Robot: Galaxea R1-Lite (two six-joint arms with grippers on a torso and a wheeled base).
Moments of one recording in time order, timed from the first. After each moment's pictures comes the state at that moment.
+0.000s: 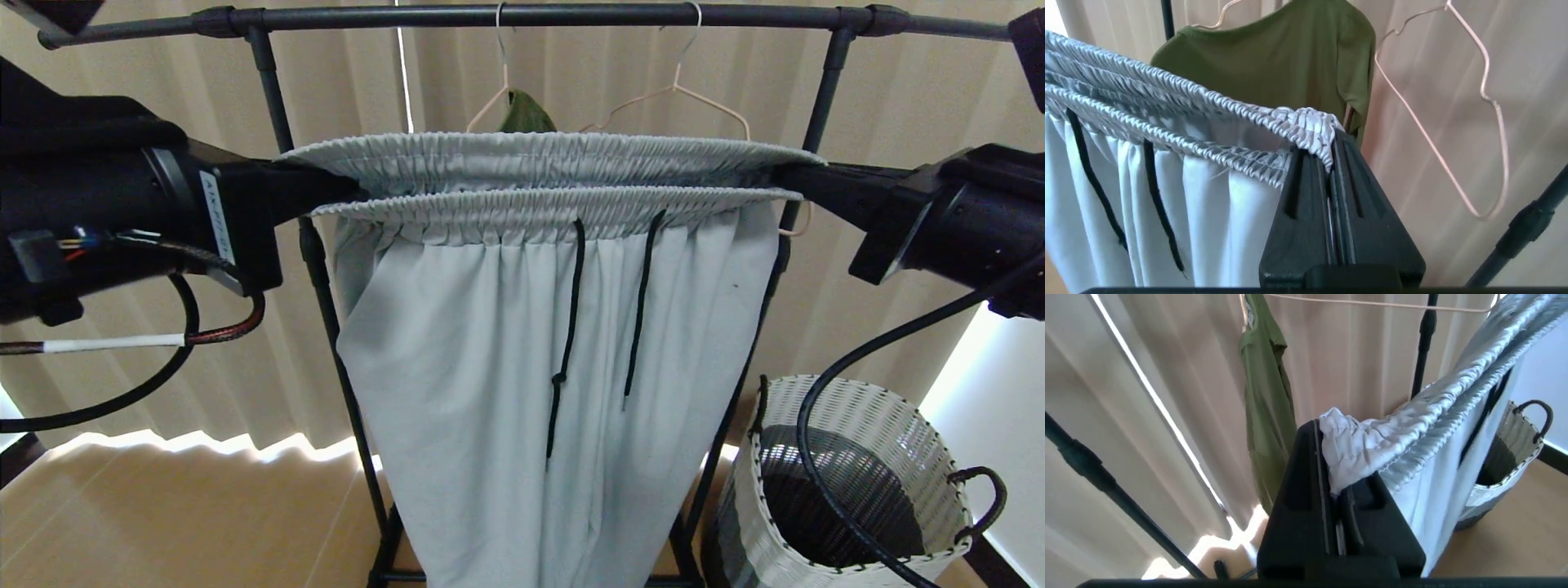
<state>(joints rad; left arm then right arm) -0.63 1.28 -1.13 -0.05 0.10 0.13 0.48 1.36 -0.92 -0.48 0.03 -0.03</state>
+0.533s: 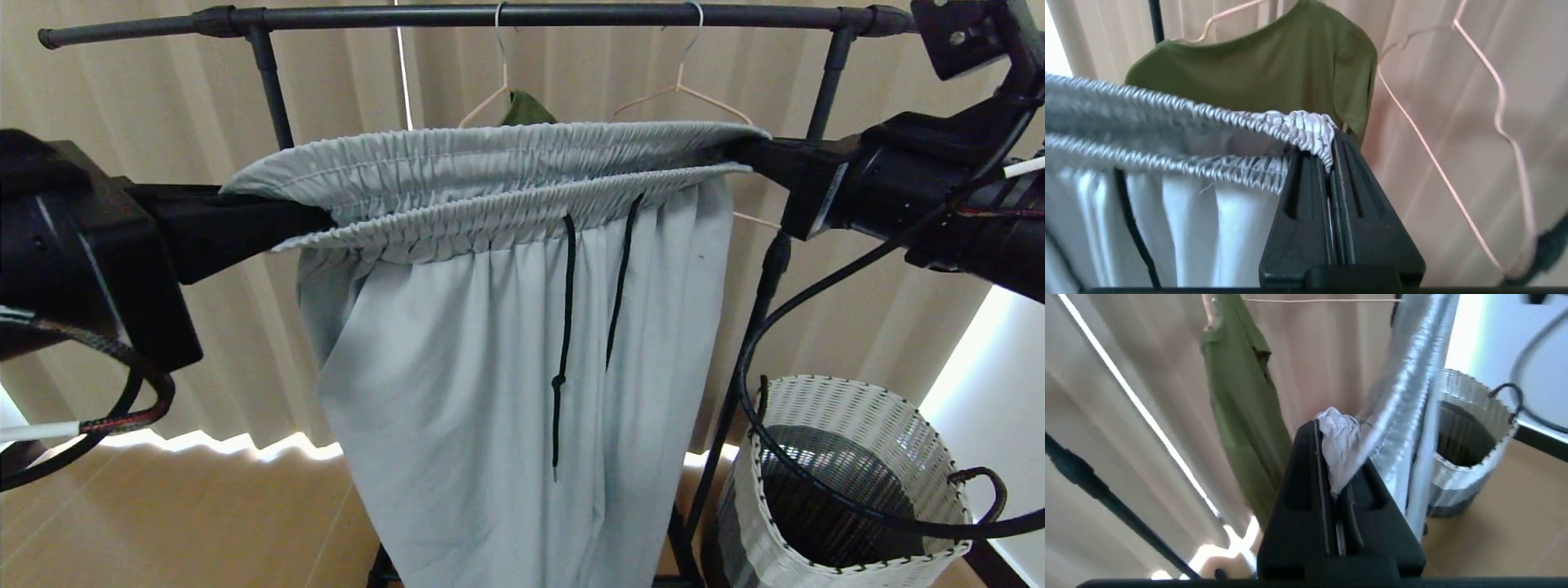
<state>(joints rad) -0.70 1.16 -1.03 -0.05 0.06 0.17 0.47 1.50 -1.08 -0.49 0.03 -0.03</state>
